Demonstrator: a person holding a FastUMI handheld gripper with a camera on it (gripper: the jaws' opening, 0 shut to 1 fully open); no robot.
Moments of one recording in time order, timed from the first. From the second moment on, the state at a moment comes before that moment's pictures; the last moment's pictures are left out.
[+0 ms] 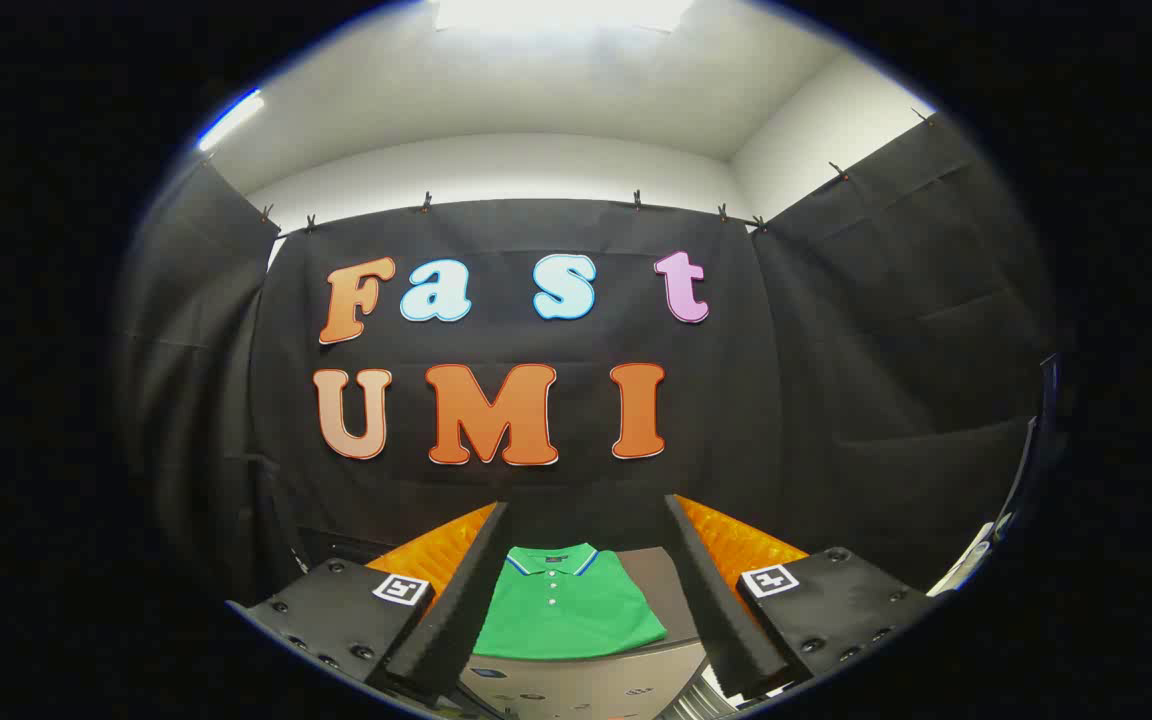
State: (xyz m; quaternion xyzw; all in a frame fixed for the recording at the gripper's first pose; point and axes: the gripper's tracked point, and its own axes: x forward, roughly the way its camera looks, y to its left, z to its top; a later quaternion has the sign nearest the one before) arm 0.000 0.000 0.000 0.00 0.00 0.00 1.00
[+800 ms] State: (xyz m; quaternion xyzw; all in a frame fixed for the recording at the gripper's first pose) arm -0.007 0.008 -0.001 0.01 -0.01 0.00 1.00
